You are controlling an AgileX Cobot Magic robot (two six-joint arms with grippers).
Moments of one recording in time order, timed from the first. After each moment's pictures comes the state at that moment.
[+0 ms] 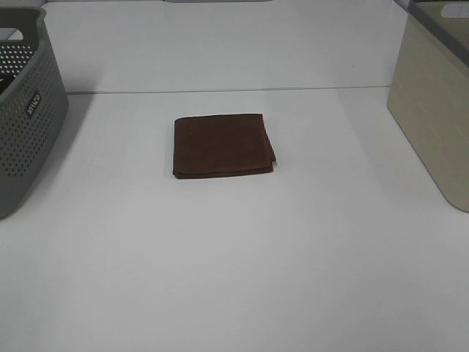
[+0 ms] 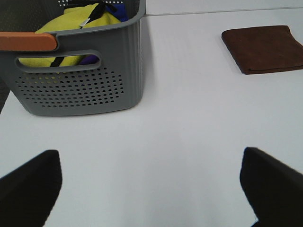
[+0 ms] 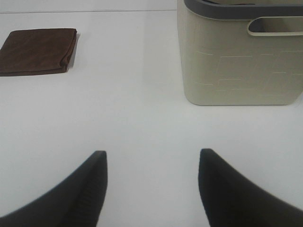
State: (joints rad) left arm 0.02 0.00 -0.50 -0.06 1.05 0.04; right arm 0.01 -0.01 -0.51 0.09 1.07 -0.06
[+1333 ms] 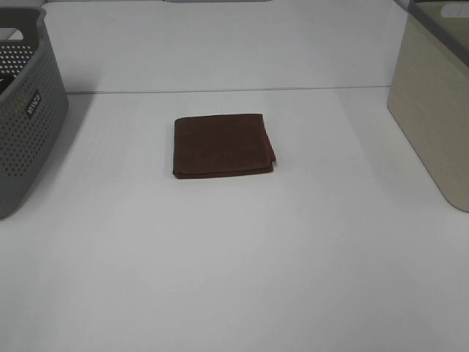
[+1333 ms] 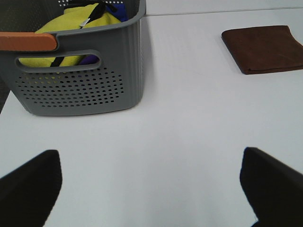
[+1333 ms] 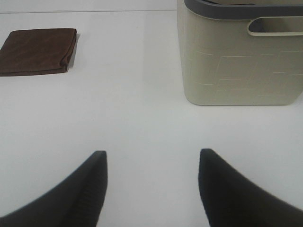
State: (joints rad) left arm 0.02 0.00 -0.50 -0.06 1.05 0.04; right arm 0.01 -0.01 -0.51 0.09 1.07 -0.06
